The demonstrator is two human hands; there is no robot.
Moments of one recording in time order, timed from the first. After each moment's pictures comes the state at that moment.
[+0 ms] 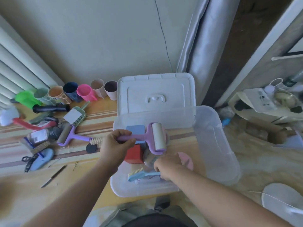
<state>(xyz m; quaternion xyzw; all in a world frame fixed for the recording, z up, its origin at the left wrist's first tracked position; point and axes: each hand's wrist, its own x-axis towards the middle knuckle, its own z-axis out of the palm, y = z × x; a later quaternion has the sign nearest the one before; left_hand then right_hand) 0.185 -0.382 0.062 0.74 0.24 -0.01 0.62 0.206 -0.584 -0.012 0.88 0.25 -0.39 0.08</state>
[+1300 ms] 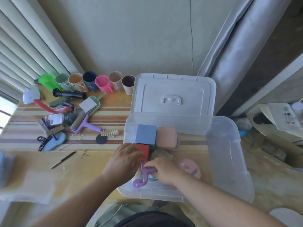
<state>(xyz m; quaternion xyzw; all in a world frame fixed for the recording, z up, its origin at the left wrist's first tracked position) 0.143 -0.371 0.035 0.98 -0.08 0.02 0.20 0.214 -0.569 -0.043 0.83 0.35 -0.36 -0.24</state>
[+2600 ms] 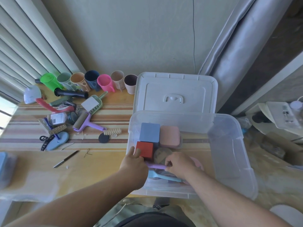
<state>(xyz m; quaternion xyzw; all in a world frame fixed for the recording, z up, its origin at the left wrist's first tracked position) 0.146 -0.399 0.033 0.92 -0.16 -0.32 -0.17 0.227 -0.600 -0.053 0.91 0.22 -0.33 -0.14</state>
